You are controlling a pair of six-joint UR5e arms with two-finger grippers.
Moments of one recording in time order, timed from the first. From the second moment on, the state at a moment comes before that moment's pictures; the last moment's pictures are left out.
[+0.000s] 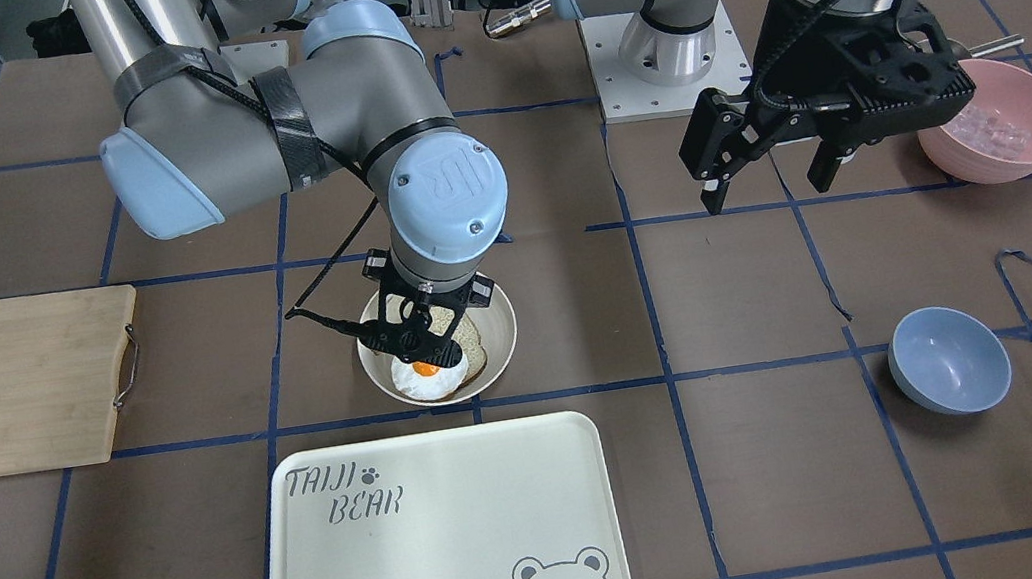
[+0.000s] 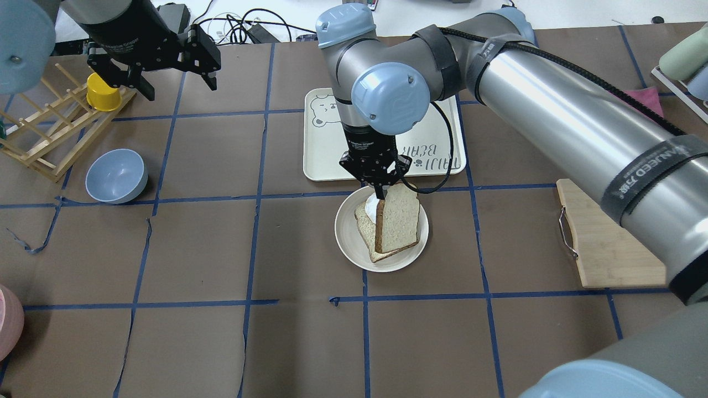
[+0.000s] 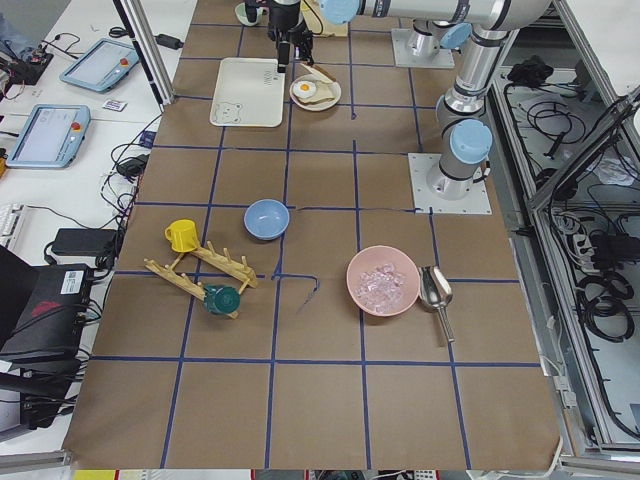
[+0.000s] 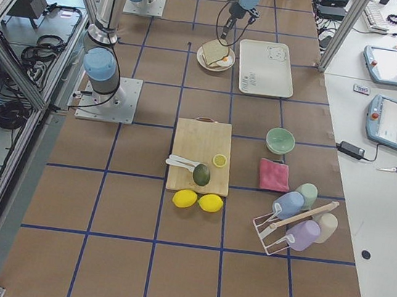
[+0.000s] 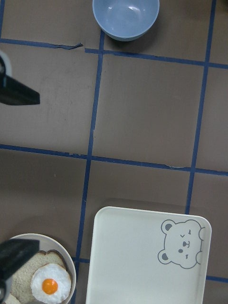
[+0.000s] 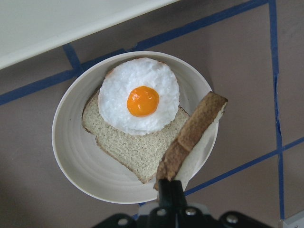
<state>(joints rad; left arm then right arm) -1.55 -1.63 -1.46 -1.48 1.55 -0.11 1.96 -1.10 1.39 -1.52 -1.59 0.73</state>
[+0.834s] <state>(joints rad) -1.55 -1.63 -1.47 -1.48 1.55 -0.11 1.96 -1.06 1.41 -1.67 -1.55 0.73</state>
